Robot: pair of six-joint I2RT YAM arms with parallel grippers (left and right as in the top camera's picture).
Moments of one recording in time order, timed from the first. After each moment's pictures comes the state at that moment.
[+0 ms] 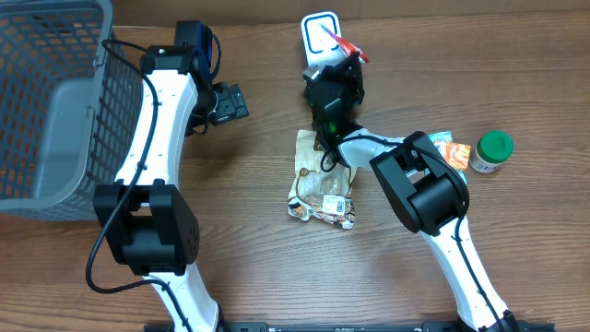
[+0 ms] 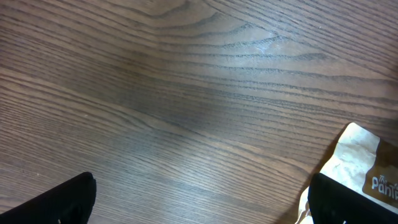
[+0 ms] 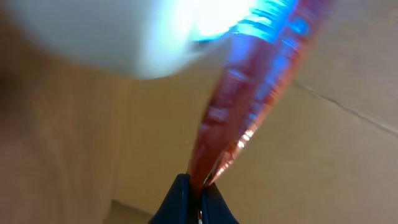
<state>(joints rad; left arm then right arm) -0.02 1.99 1.83 -1.24 -0.05 -0.38 0.58 2.55 1.64 0.70 0.99 -1.85</state>
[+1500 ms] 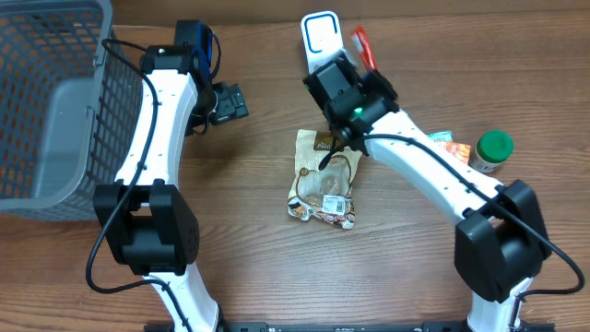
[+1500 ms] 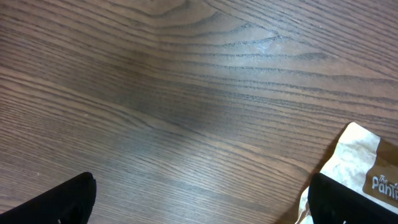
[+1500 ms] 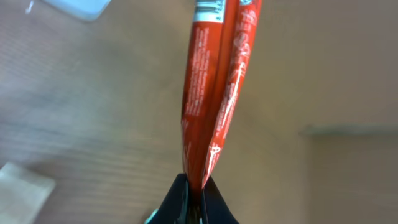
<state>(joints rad) -0.02 1.99 1.83 -1.24 -0.05 -0.38 0.62 1.97 1.65 -0.78 0.80 -0.10</state>
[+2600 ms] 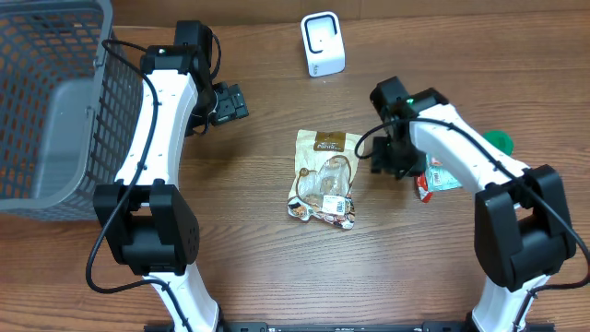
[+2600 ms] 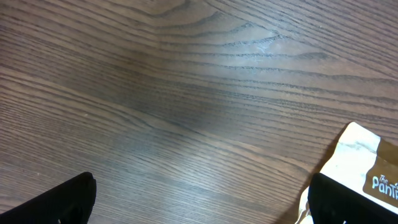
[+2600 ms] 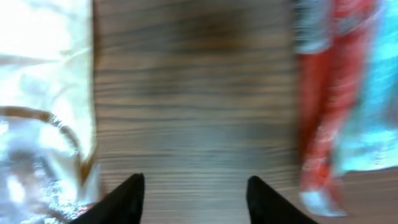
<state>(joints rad) -0.02 1.99 1.83 -1.24 -0.05 -0.38 0.41 1.96 1.44 -1.04 -0.05 0.50</state>
